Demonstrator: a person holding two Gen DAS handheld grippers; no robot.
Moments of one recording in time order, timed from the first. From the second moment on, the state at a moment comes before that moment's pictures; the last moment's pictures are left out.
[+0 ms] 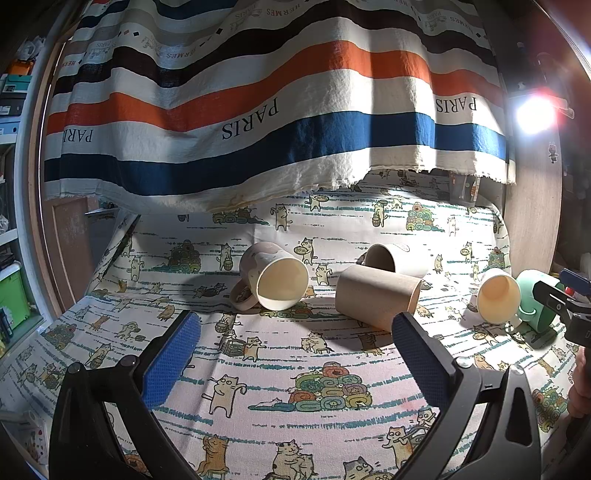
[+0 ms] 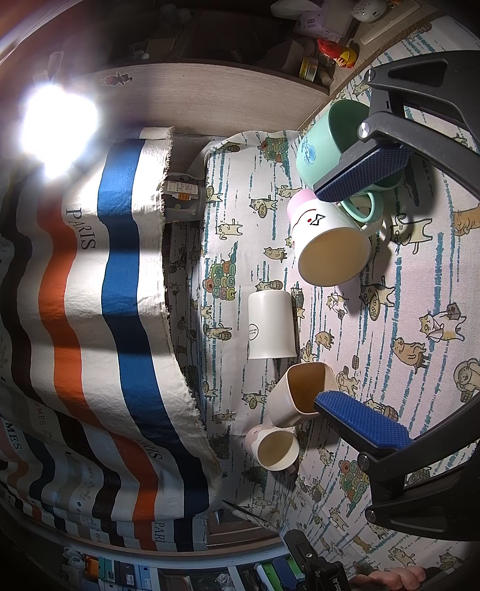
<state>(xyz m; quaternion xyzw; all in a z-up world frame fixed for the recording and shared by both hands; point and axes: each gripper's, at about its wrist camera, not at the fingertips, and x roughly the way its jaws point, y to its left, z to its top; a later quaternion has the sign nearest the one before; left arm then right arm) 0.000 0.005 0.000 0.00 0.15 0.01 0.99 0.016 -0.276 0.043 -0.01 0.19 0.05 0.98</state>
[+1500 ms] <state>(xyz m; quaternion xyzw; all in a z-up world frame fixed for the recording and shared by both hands) 0.059 -0.074 0.037 0.04 0.27 0.00 0.96 0.081 -0.327 0.078 0.06 0.31 0.08 0.95</state>
